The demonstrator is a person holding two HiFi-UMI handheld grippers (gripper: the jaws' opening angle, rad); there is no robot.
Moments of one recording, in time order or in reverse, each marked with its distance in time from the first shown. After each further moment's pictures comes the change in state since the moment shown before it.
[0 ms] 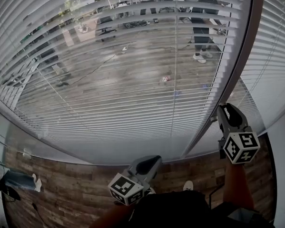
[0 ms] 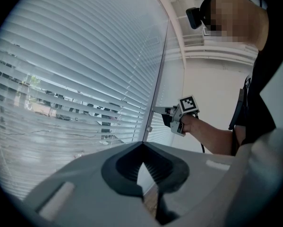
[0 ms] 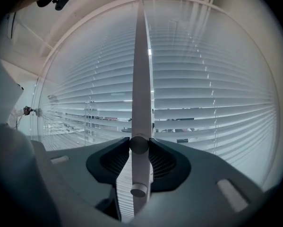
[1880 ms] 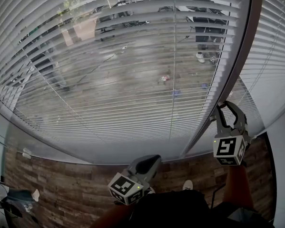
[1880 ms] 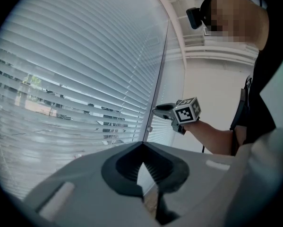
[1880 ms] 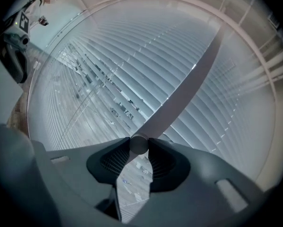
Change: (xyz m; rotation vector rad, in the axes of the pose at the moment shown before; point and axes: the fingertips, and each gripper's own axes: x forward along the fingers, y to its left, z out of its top) left arm 0.000 0.001 -0.002 0.000 -0.010 -0.001; right arm 0.003 0.008 -0.004 -0.754 0.120 -0.164
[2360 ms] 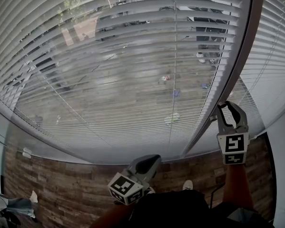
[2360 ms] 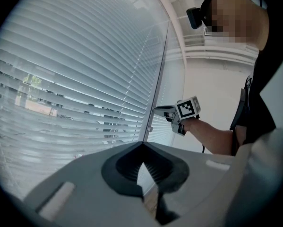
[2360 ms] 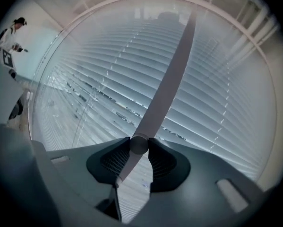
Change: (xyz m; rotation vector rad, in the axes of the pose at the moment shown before) left arm -0.004 -0.002 0.002 -0.002 0.008 0.007; right arm -0.003 -0.005 0.005 0.262 -0.036 0.068
